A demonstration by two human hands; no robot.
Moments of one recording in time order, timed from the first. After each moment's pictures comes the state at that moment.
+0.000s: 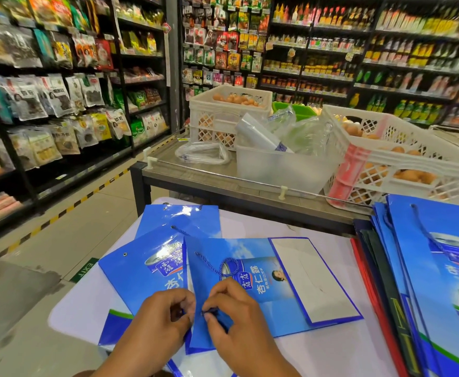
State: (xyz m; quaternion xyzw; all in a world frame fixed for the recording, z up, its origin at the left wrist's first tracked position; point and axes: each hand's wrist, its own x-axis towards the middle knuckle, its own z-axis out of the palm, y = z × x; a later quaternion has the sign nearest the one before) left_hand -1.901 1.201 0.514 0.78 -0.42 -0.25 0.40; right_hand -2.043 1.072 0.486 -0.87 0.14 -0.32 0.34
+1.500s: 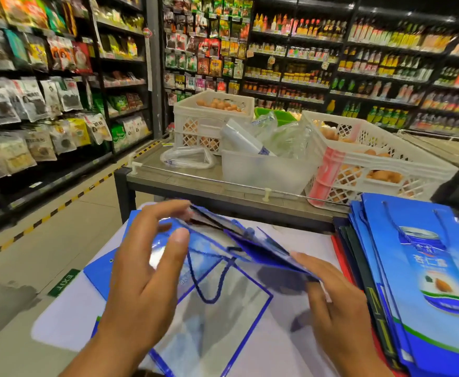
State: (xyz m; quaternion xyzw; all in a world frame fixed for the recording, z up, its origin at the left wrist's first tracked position) left_hand -1.939 1.202 0.631 0.60 -0.46 0.02 0.65; right_hand -2.156 1.029 0.563 -0.83 0.30 -0.45 0.15
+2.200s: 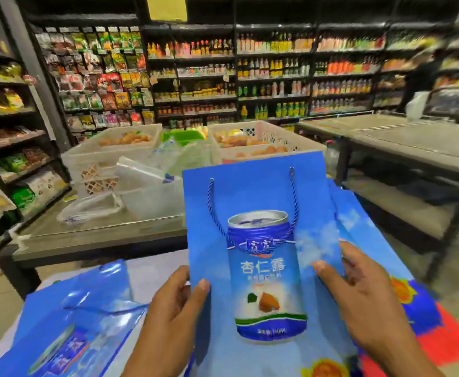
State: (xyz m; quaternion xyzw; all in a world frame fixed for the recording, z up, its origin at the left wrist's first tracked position) left_hand -2.029 1.084 0.605 0.54 -0.51 -0.31 0.60; right_hand -2.284 1.014 0.619 -0.66 0.41 -0.54 0.34
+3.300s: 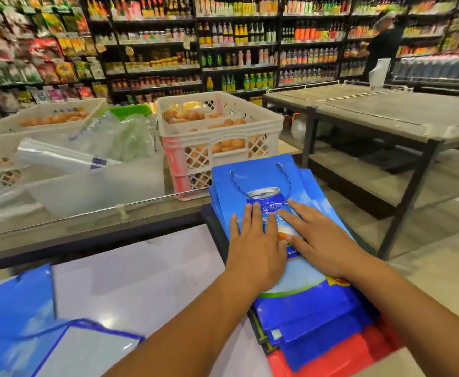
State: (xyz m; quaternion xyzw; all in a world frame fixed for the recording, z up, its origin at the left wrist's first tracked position) left_hand -2.198 0.869 0.546 0.63 -0.76 0.03 0.13; right_hand -2.390 0.817 0.537 -0.86 0.49 -0.15 0.01
